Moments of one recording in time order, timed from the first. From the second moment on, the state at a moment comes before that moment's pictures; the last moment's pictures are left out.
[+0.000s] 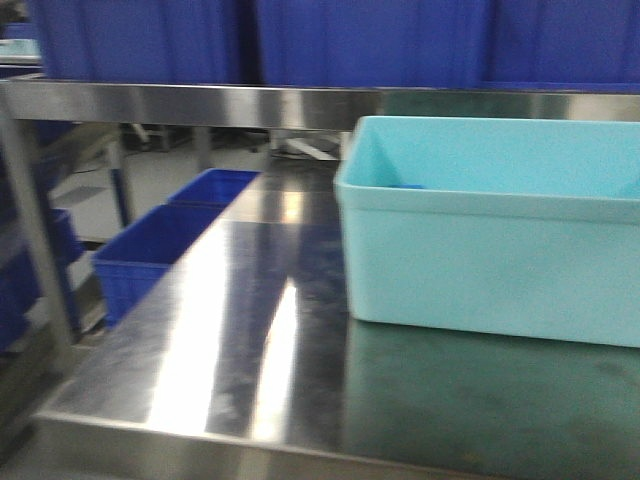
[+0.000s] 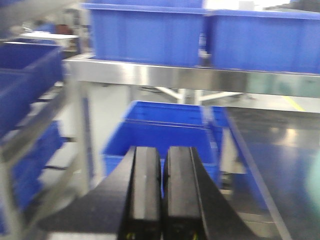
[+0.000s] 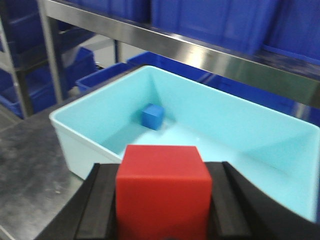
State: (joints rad) left arm -0.09 -0.01 0.01 -0.24 0.05 0.17; right arm 0.40 0.23 -0.40 -0.01 0.44 -0.05
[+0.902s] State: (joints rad) left arm -0.09 -0.01 0.01 -0.24 0.05 0.17; right arm 0.40 0.23 -0.40 -0.01 0.44 -0.05
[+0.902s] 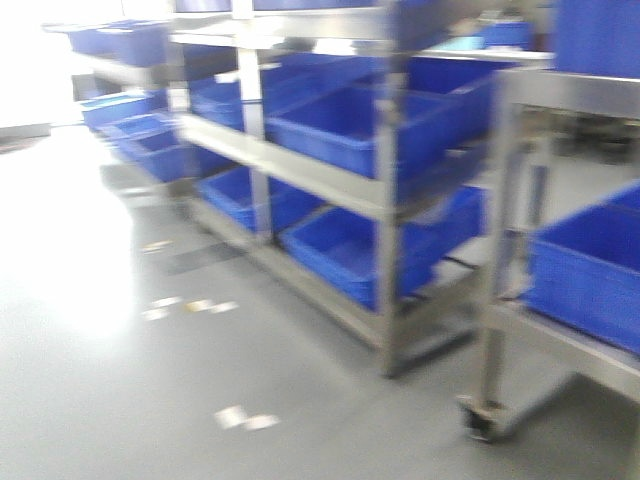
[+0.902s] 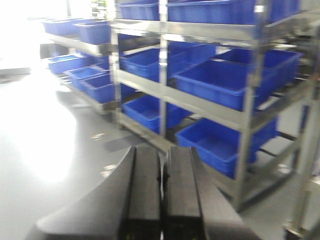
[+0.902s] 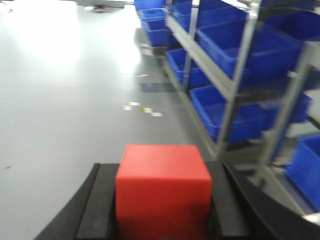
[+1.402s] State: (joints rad) left arm -0.09 -0.01 0.01 -0.24 0.05 0.17; right arm 0.40 0.23 -0.40 -0.01 0.44 -0.05
